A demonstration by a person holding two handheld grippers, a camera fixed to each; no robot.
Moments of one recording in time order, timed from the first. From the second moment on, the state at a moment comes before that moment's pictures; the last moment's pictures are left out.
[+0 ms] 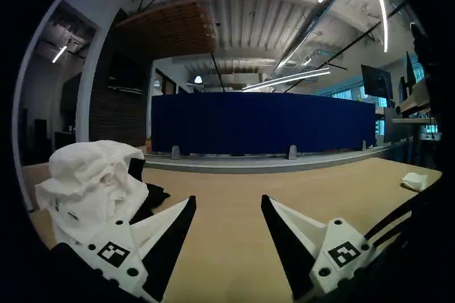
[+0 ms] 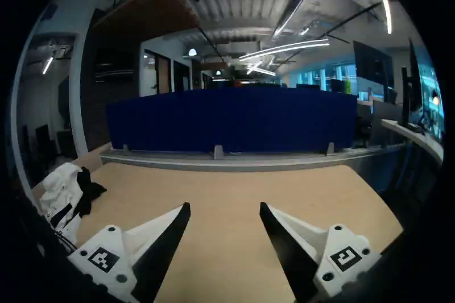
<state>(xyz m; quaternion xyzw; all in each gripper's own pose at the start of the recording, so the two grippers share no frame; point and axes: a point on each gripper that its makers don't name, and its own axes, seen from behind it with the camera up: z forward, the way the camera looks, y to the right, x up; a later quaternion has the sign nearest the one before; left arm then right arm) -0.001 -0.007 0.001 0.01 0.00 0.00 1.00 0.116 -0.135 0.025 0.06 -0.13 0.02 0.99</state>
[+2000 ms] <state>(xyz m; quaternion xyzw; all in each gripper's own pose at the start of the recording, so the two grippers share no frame) 0.000 -0.004 -0.001 0.01 0.00 0.00 1.00 0.008 0.012 0.014 -0.01 -0.03 0.05 1.00</state>
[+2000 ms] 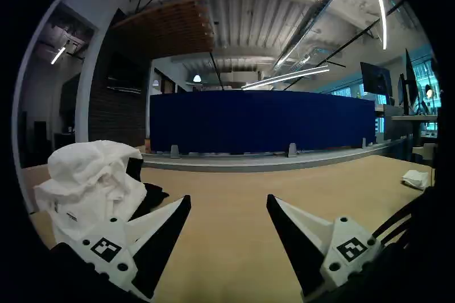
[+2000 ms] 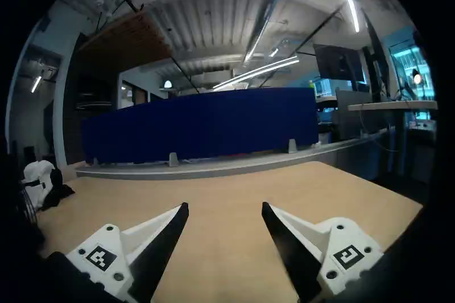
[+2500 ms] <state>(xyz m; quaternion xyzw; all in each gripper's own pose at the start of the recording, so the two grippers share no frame) 0.000 -0.004 -0.001 0.01 0.00 0.00 1.00 -0.002 0.009 0.008 -0.01 -0.03 0.03 1.00</state>
